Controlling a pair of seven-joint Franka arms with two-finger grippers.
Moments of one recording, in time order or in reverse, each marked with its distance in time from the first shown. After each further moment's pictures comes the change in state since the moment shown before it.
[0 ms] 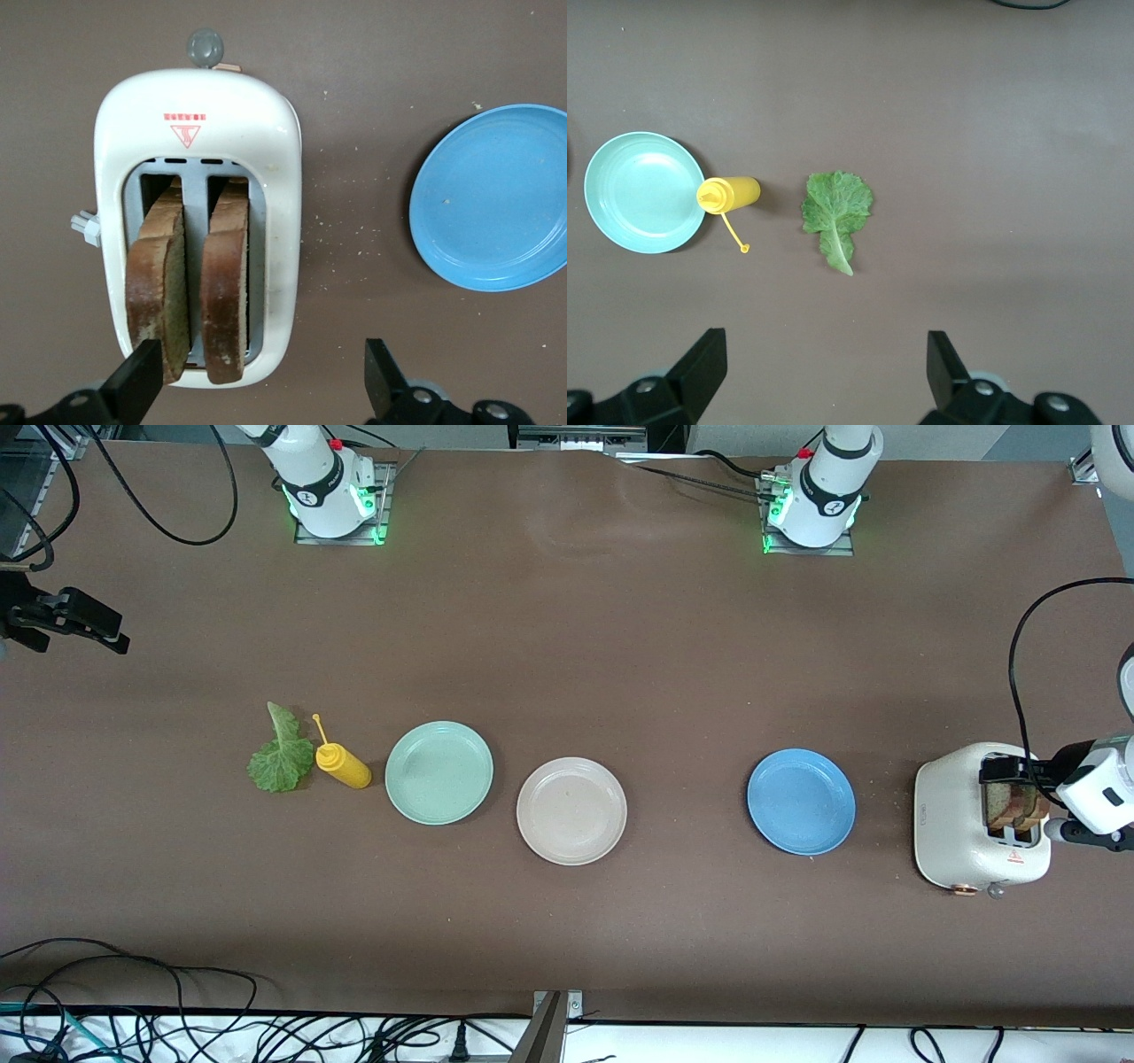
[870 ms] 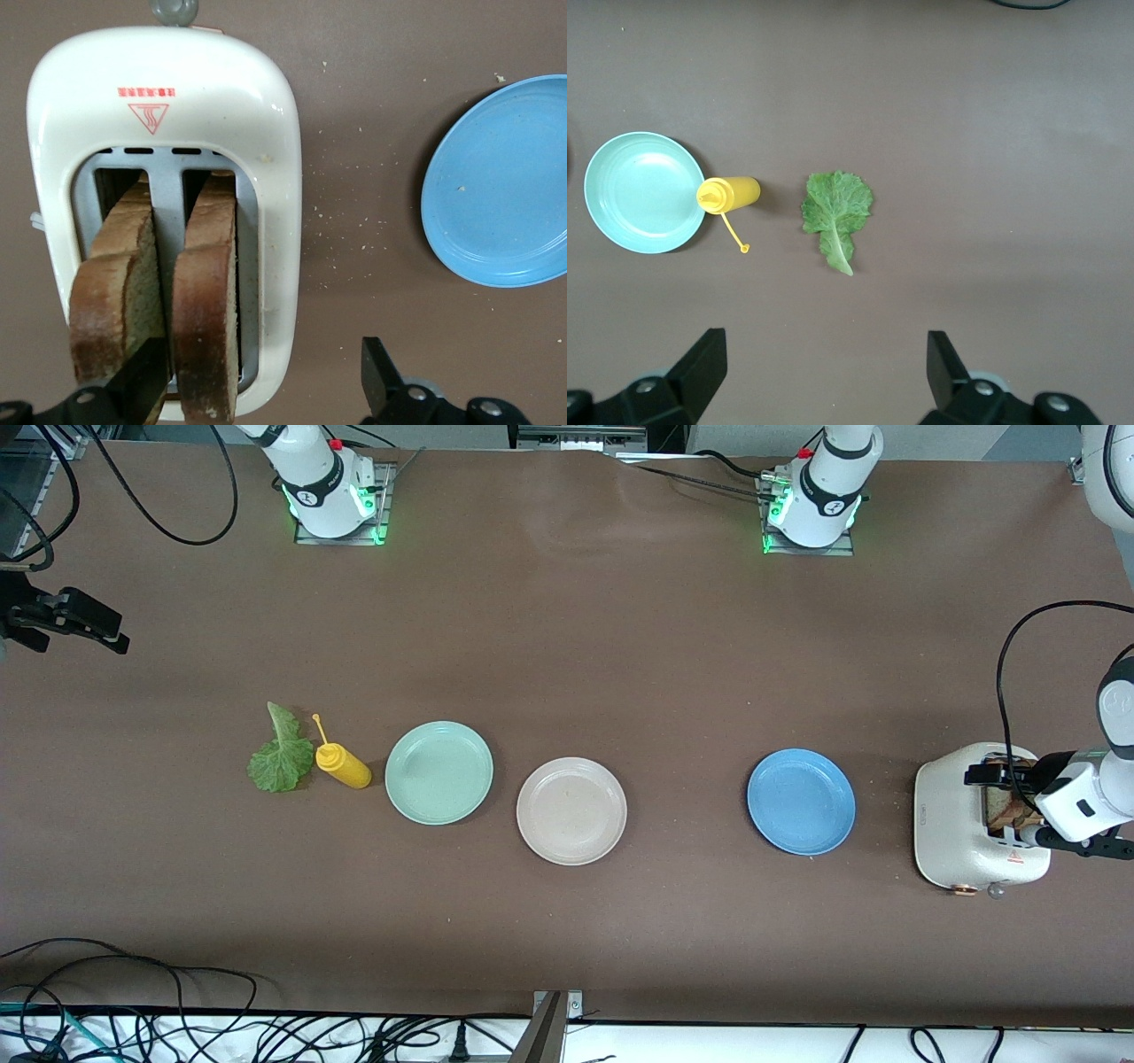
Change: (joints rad) left arm 0.005 0.060 -0.003 0.000 0.000 0.000 0.013; right arm 0.000 0.000 0.000 0.000 0.000 0.000 0.000
